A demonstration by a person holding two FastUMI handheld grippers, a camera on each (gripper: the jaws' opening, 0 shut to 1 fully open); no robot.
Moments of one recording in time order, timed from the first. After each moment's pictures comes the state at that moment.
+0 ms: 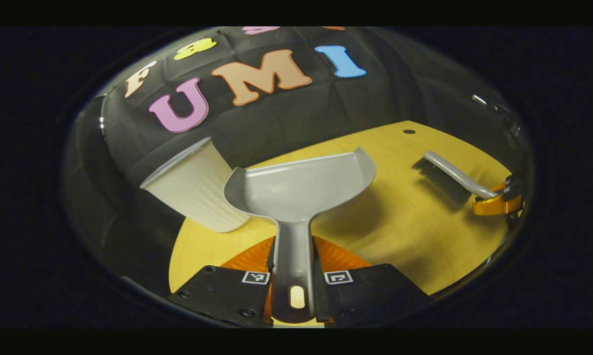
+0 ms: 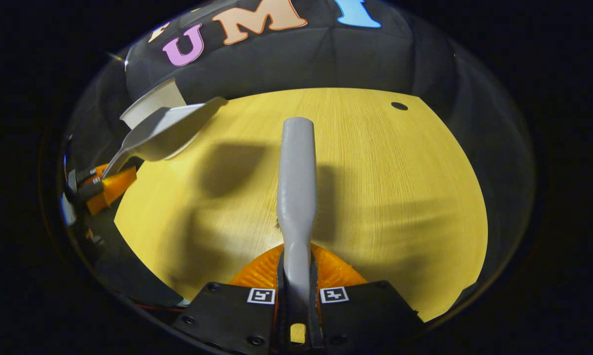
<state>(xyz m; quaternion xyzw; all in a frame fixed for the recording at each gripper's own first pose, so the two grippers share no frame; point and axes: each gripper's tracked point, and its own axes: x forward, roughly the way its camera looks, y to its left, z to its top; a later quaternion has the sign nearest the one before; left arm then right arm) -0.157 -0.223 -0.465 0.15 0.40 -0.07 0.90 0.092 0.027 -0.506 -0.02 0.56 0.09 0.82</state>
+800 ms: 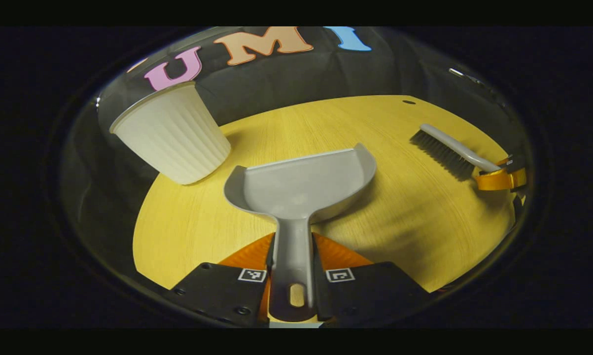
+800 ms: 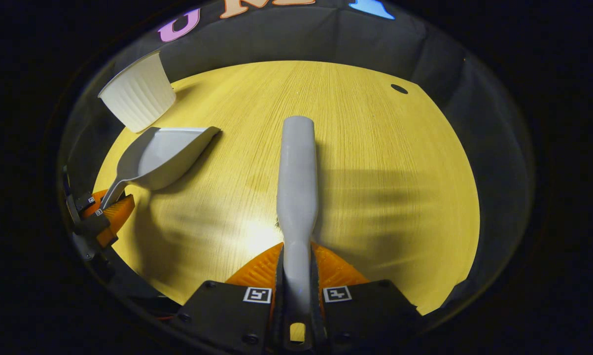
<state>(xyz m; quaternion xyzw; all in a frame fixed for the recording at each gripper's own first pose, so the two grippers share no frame) -0.218 -0.212 -0.545 0.11 0.49 -0.06 0.86 0.077 0.016 -0.508 -0.08 0.62 0.04 0.78</state>
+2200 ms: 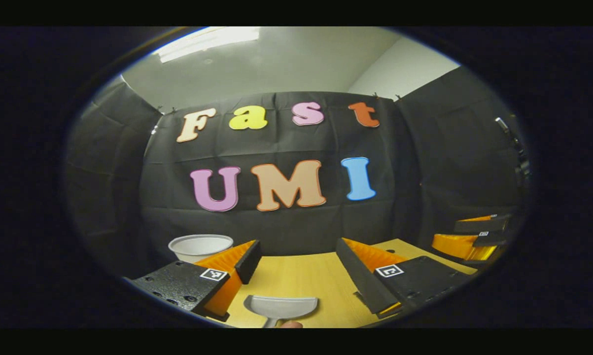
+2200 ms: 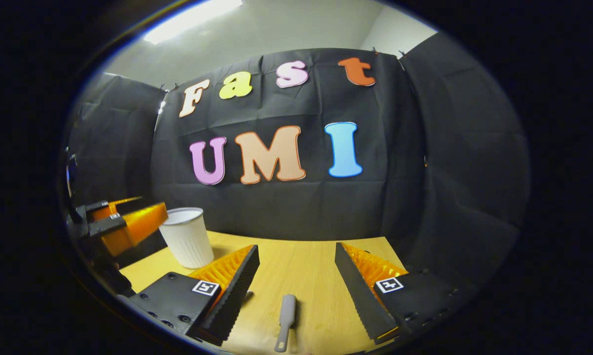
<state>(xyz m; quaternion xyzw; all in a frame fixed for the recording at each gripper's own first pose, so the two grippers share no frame) -0.138 -0.300 -0.176 0.01 0.02 -0.06 1.00 0.151 0.032 -0.277 0.00 0.13 0.08 0.99</state>
